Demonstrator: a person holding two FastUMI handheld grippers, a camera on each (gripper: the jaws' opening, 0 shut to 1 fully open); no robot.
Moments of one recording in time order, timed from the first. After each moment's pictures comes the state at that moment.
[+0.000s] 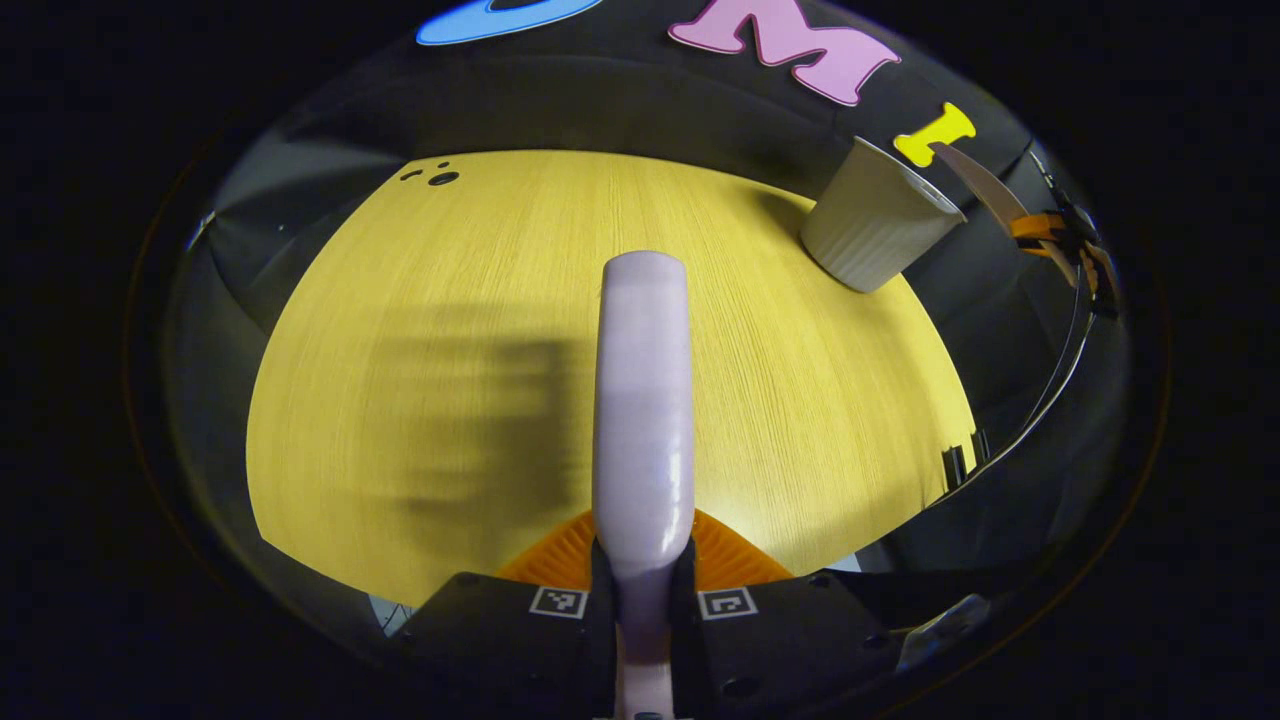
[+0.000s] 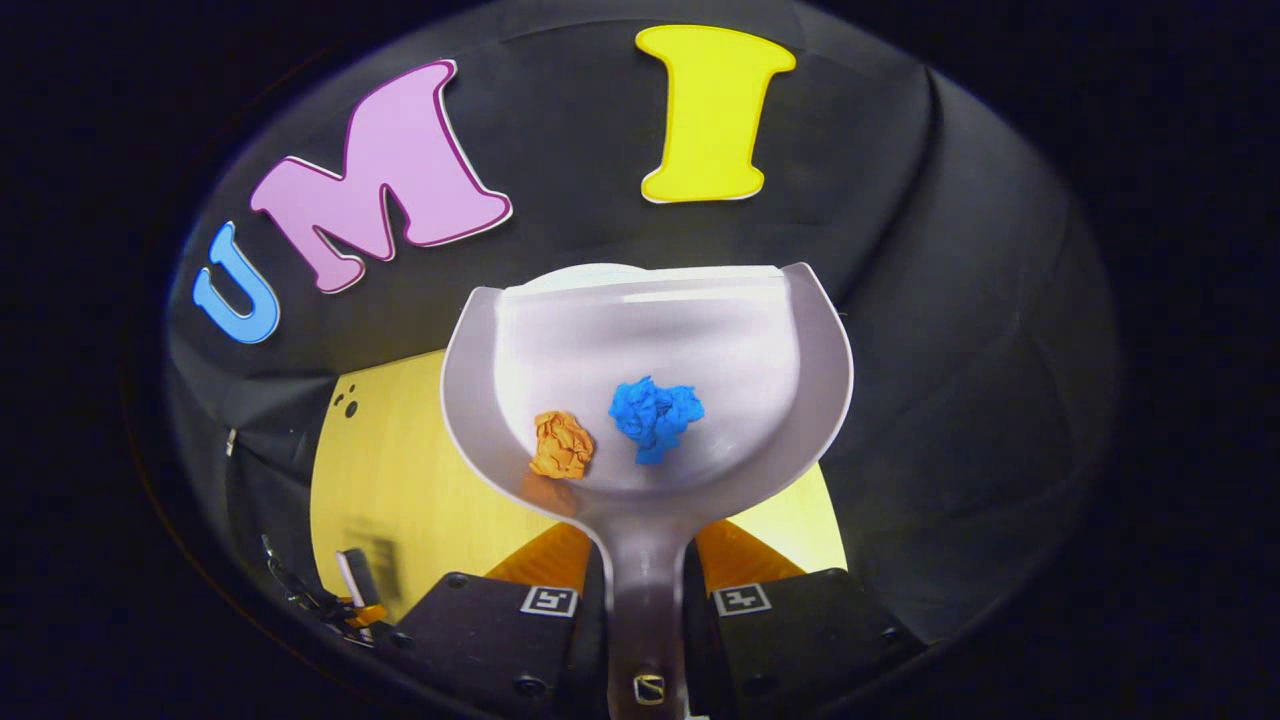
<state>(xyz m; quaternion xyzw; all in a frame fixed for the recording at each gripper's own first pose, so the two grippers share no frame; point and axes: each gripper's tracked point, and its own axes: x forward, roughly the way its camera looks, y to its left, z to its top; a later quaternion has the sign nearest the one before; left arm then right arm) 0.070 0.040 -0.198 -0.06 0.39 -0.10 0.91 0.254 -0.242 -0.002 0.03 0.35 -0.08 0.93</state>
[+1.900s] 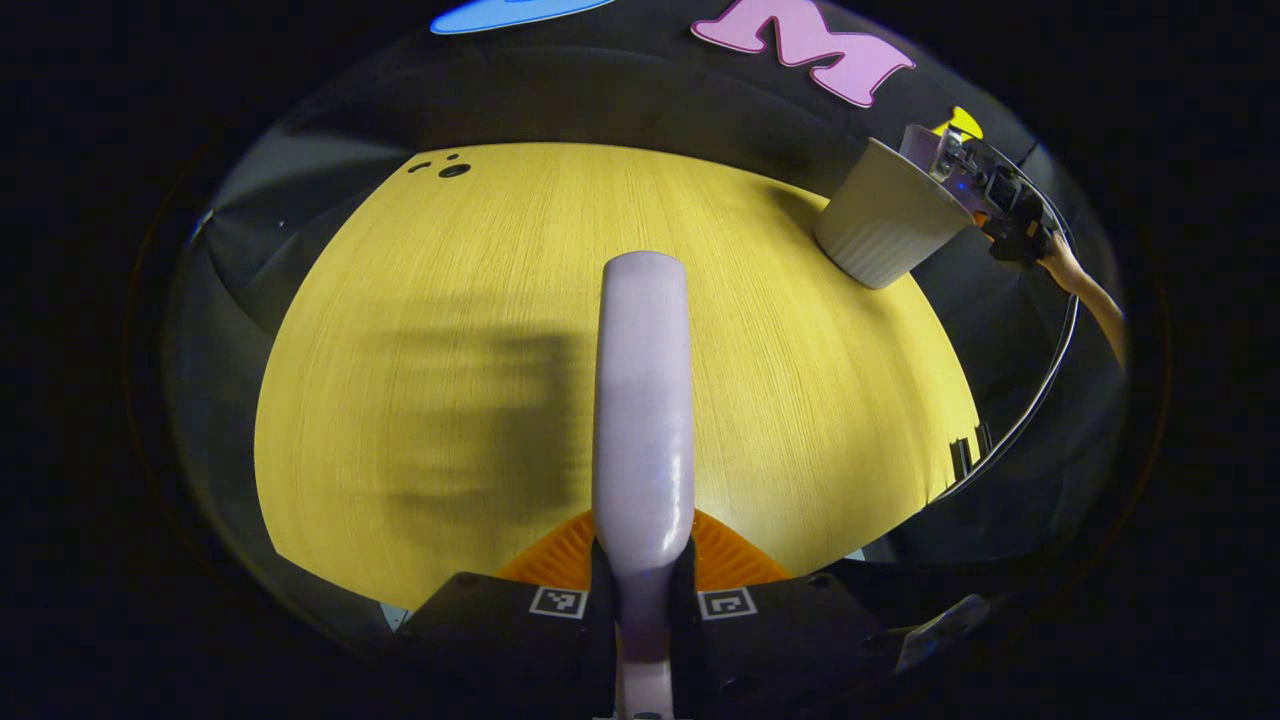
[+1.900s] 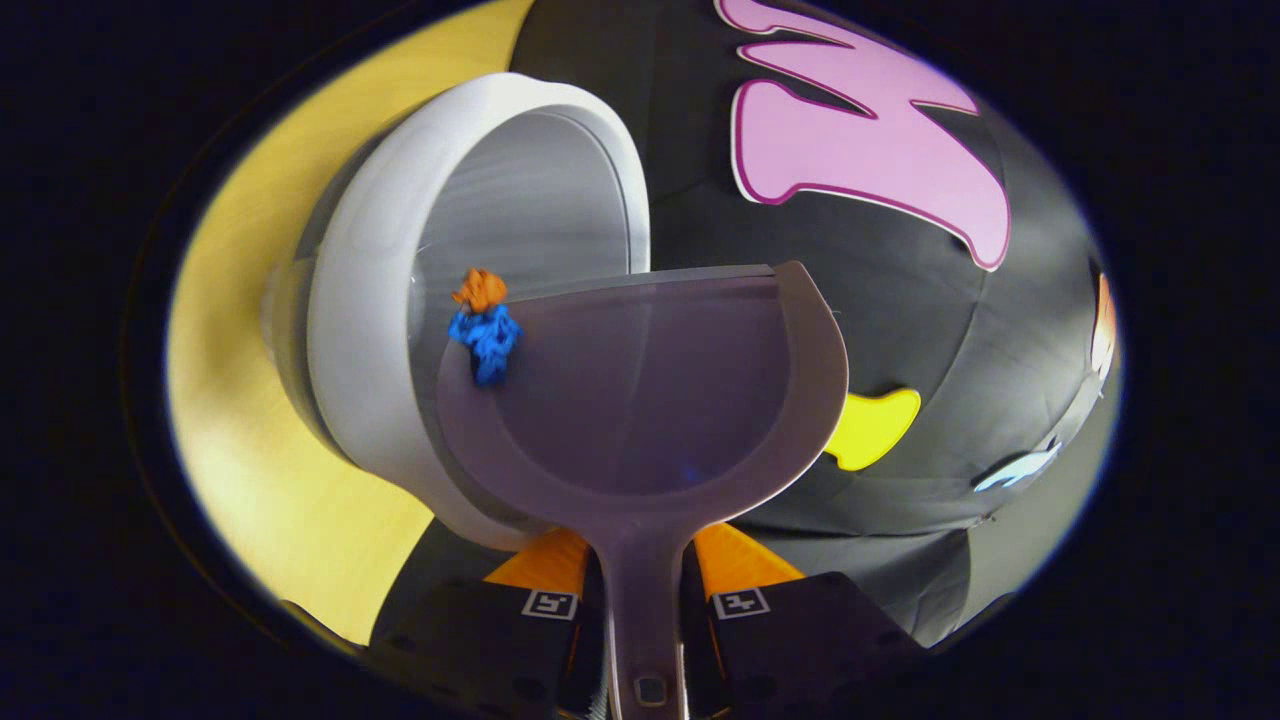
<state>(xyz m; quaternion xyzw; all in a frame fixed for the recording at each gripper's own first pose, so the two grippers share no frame) 0.068 0.062 -0.195 -0.05 0.41 -0.10 0.91 0.307 -0.304 0.023 -0.72 0.21 -0.20 0.63</state>
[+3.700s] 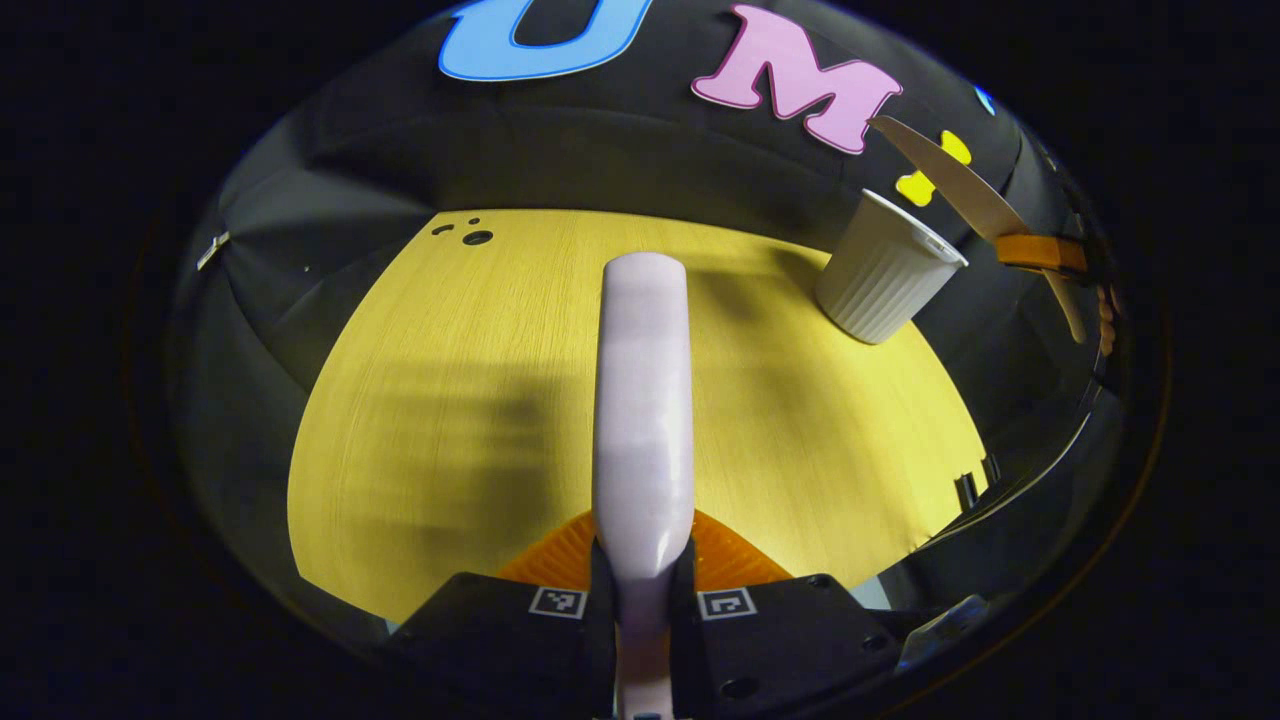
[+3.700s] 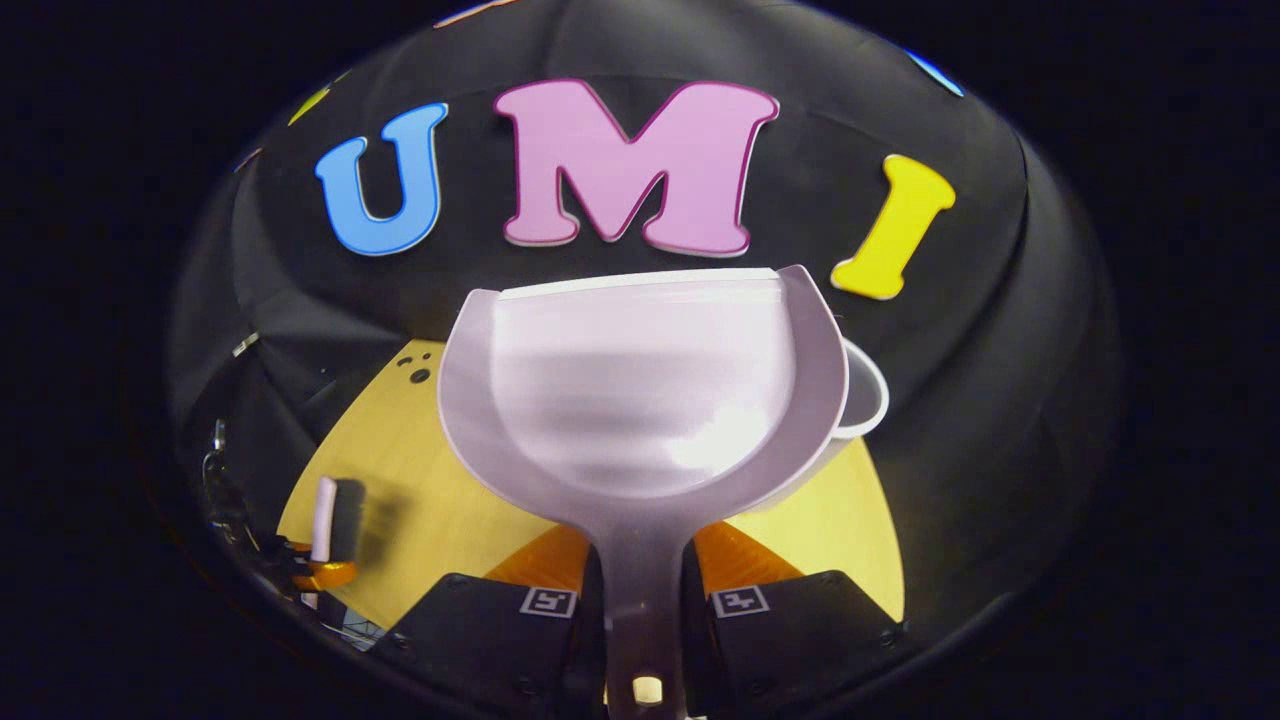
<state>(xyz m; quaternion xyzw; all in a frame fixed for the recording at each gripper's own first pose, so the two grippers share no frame) 0.091 0.082 -0.158 -0.03 0.32 -0.08 0.94 0.305 -0.219 0.019 -0.07 0.26 0.01 0.96</state>
